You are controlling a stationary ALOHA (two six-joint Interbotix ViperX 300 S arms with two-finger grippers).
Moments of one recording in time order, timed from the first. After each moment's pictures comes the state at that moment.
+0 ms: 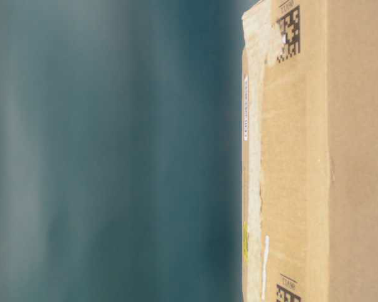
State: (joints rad) left arm 0.00 -0.96 1.17 0.00 -0.29 0.00; right arm 0.00 -0.96 1.17 0.00 -0.29 0.00
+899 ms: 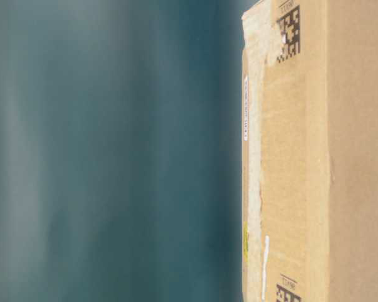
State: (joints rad) left arm -0.35 -0.42 1.05 -0.02 -0.51 0.85; right arm 0.00 -0.94 1.16 -0.03 -0.26 -0.01
